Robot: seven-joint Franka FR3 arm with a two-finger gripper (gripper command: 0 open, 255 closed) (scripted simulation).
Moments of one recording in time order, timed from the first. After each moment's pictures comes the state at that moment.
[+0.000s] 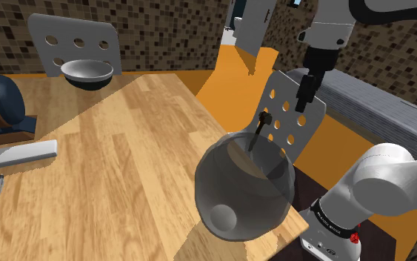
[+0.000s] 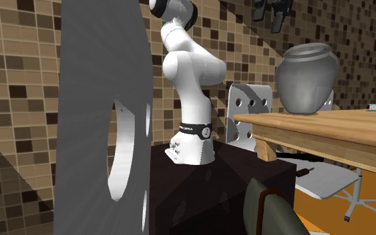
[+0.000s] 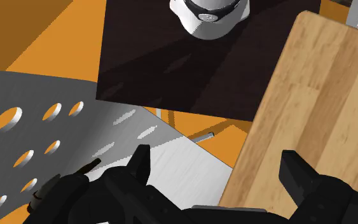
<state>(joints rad) -0.01 -0.80 0.06 -2.42 0.02 1.43 -0.08</state>
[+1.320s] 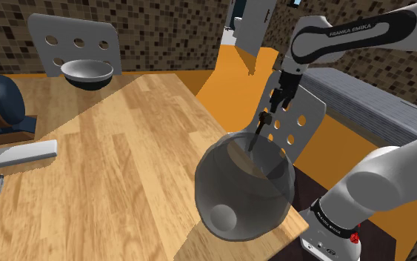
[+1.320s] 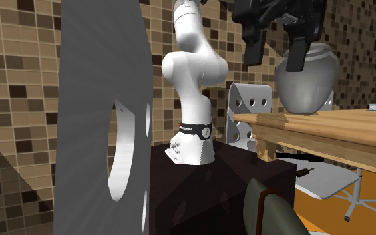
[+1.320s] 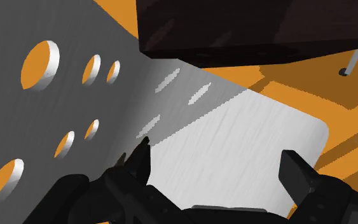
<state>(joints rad) -0.17 -0.37 -0.18 -2.45 -0.10 1.95 -0.22</state>
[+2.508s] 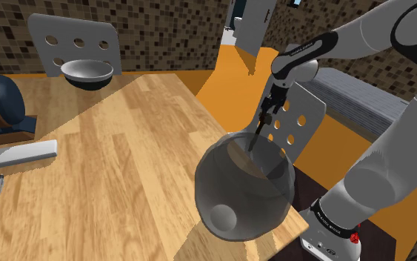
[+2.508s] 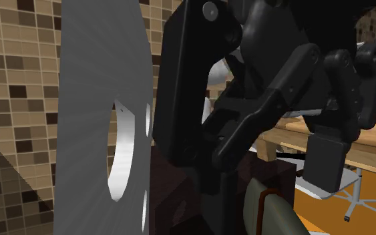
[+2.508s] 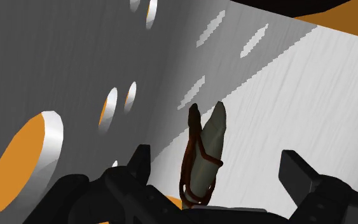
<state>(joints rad) -0.24 0.10 -0.31 -2.25 0.04 2.26 -0.39</state>
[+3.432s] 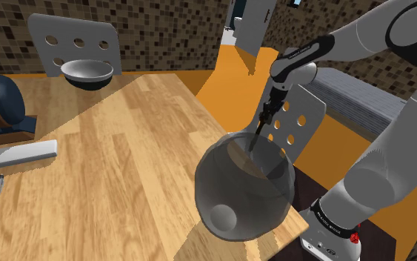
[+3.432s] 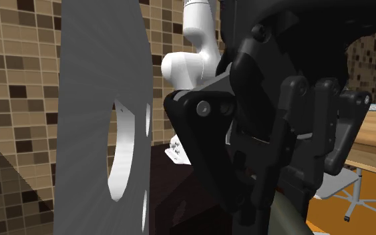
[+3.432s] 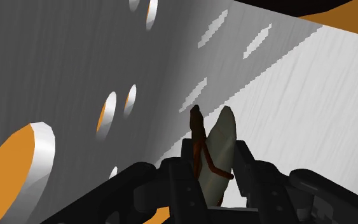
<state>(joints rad) -0.25 0.13 -0.31 -2.26 0.05 2.29 -0.39</state>
